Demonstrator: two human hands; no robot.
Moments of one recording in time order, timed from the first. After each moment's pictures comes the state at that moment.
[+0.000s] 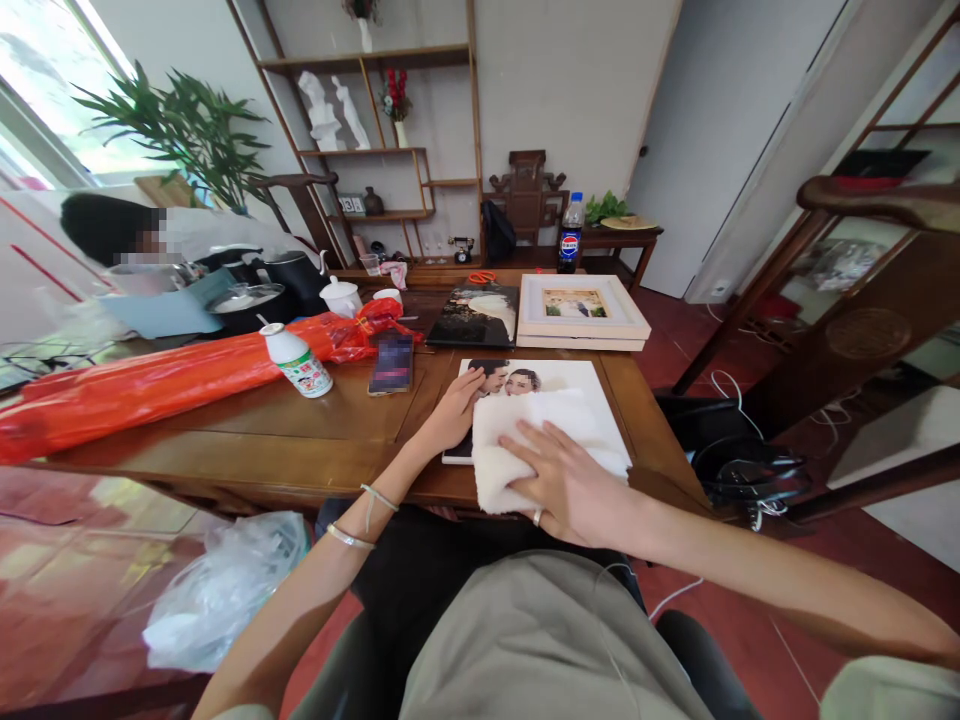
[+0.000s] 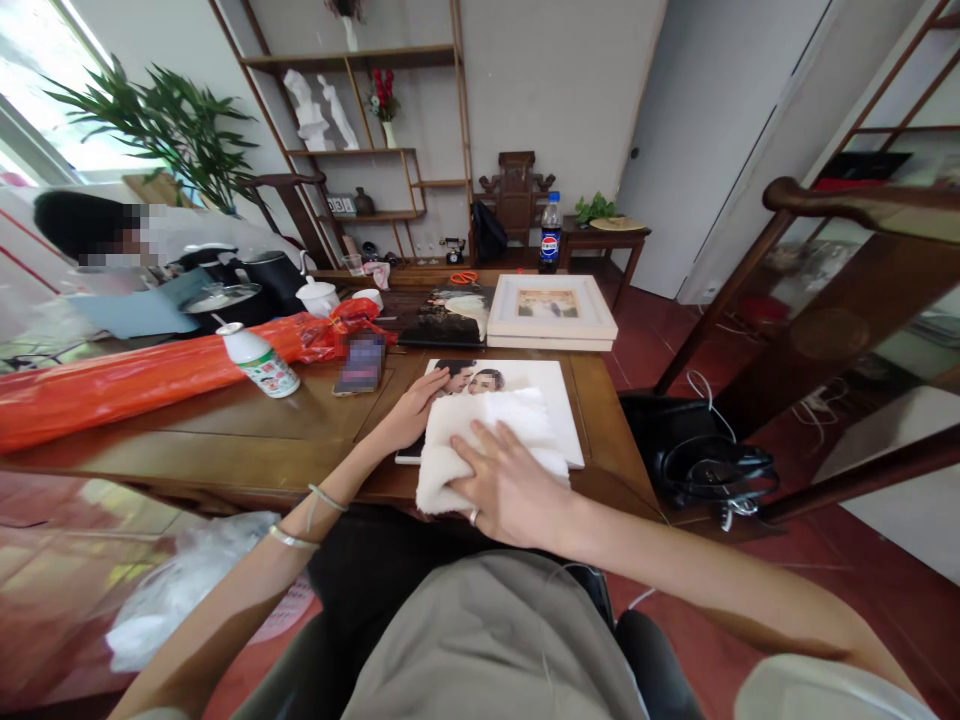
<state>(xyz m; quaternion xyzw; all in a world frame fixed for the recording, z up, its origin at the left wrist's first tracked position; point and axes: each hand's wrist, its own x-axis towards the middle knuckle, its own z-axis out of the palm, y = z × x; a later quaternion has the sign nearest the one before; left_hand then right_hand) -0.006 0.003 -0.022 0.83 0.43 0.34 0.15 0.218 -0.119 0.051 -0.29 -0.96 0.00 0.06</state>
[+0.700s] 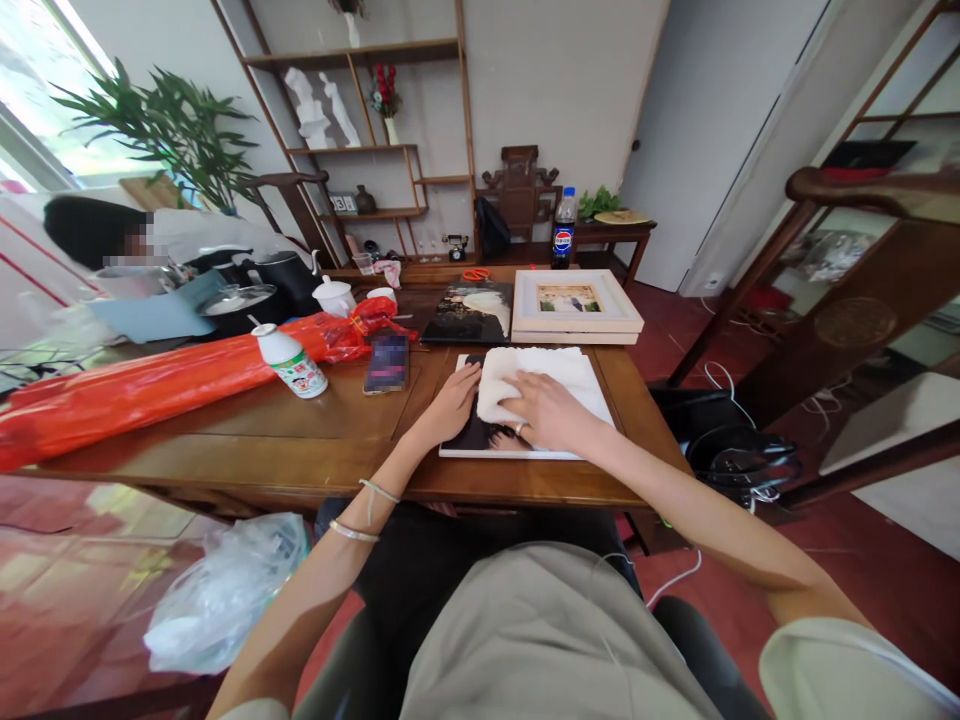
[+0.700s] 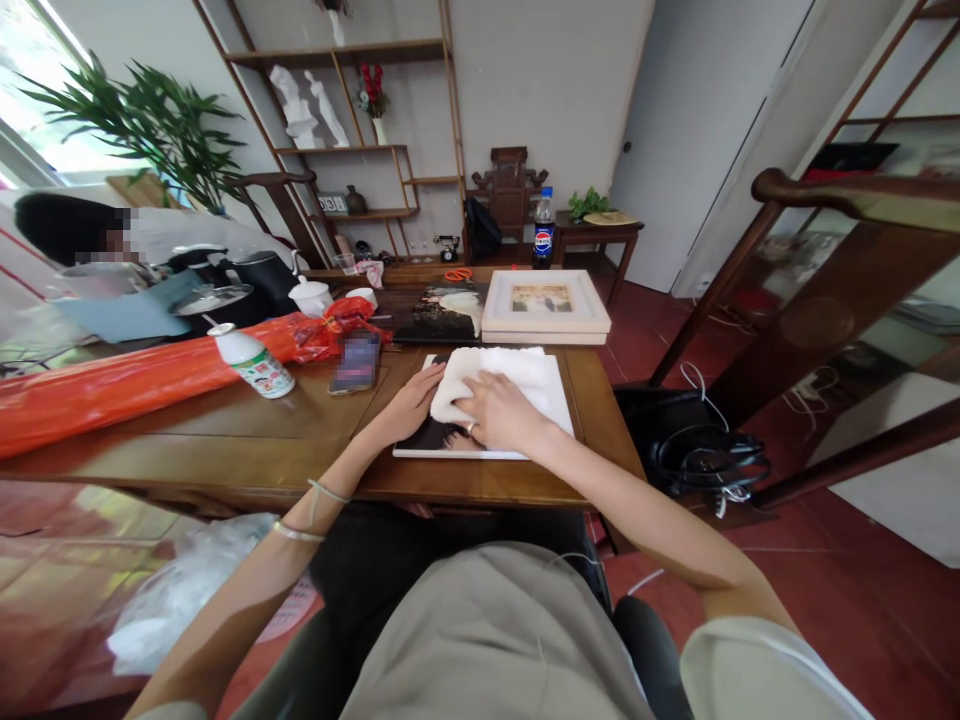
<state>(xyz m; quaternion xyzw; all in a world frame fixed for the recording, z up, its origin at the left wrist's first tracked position) -0.007 0.012 -0.024 0.84 0.42 0.32 0.15 0.207 -0.048 0.052 -0.34 -0.93 -0.06 0.09</state>
